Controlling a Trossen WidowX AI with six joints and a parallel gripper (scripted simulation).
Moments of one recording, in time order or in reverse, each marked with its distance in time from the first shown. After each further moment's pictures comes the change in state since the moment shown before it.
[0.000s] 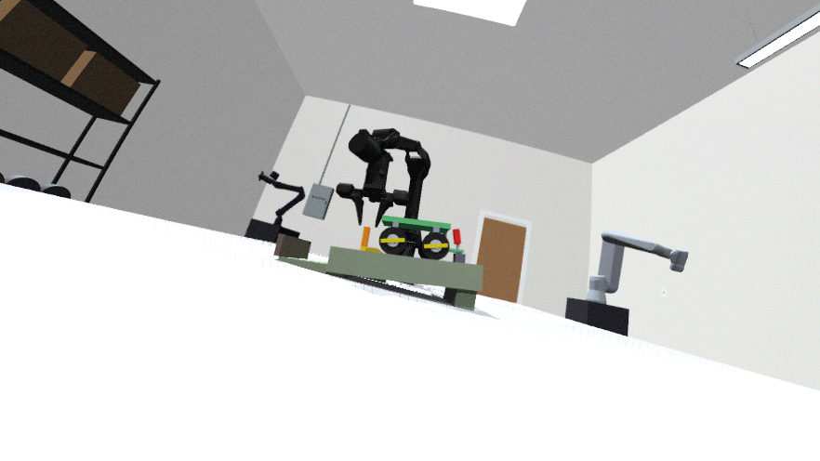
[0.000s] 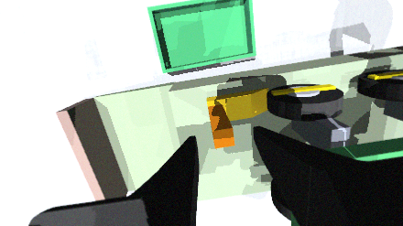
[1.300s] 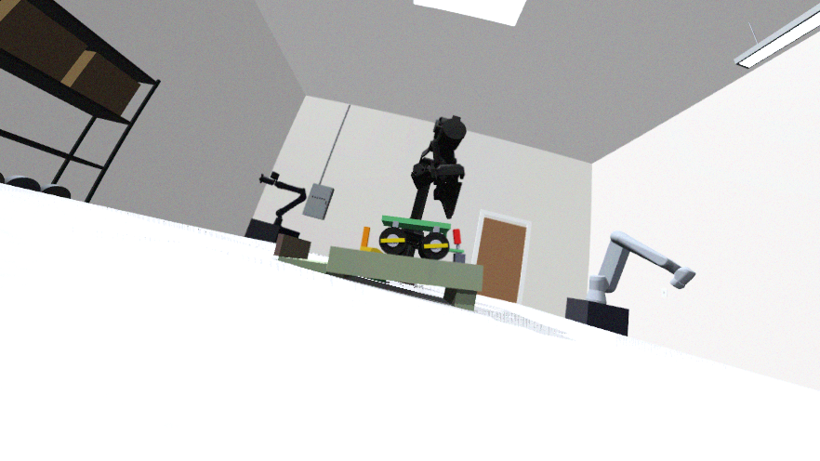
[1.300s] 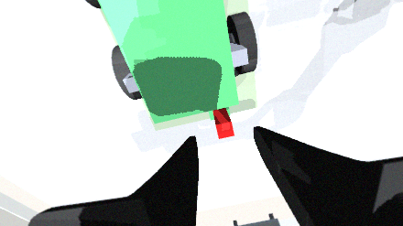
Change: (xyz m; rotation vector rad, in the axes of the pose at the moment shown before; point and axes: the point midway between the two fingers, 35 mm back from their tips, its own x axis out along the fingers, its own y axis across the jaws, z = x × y) arm -0.045 -0.197 -0.033 -1.484 0.162 -0.135
